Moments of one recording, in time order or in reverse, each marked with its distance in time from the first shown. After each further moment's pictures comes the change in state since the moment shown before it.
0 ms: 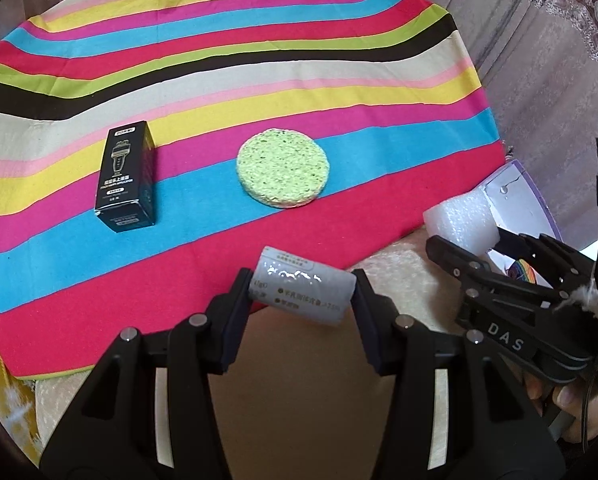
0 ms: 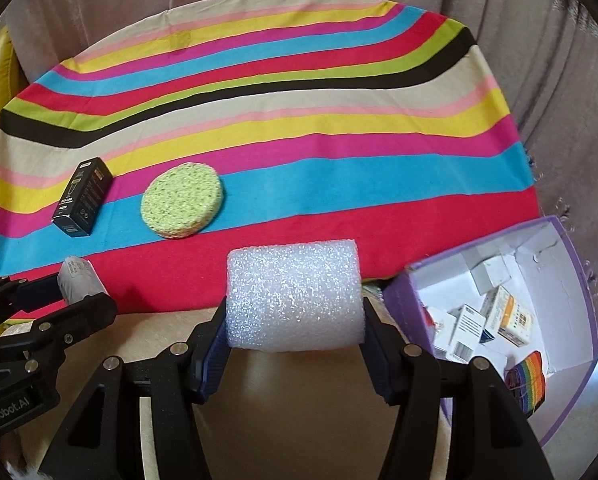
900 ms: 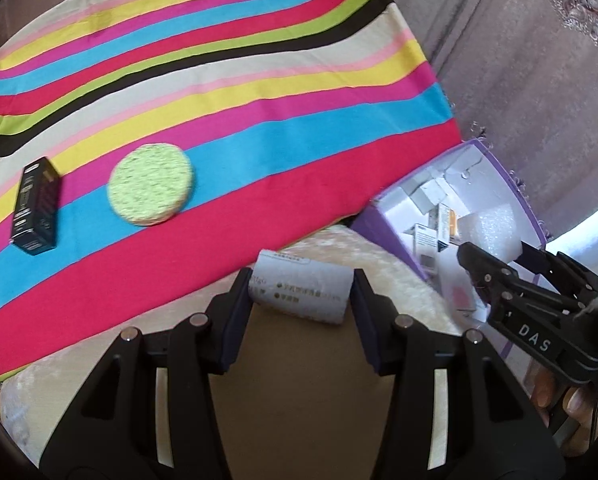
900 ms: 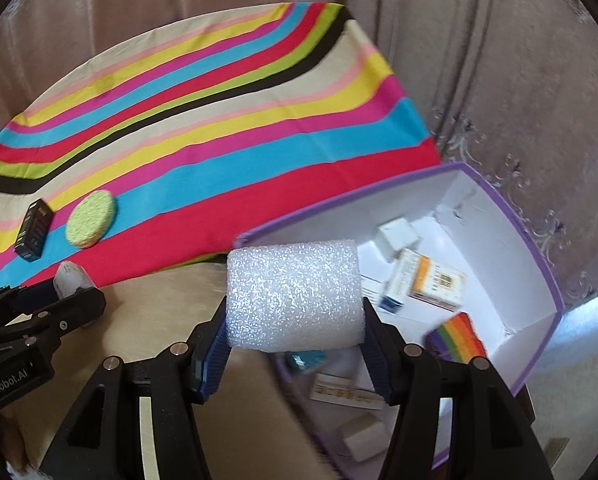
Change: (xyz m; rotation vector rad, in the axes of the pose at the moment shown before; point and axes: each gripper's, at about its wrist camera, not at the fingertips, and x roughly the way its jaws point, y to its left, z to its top) left arm 0.025 -0.104 0.007 0.087 0.013 -0.055; right arm -0.031 -0.125 -0.038 0.177 -0.038 -0.094
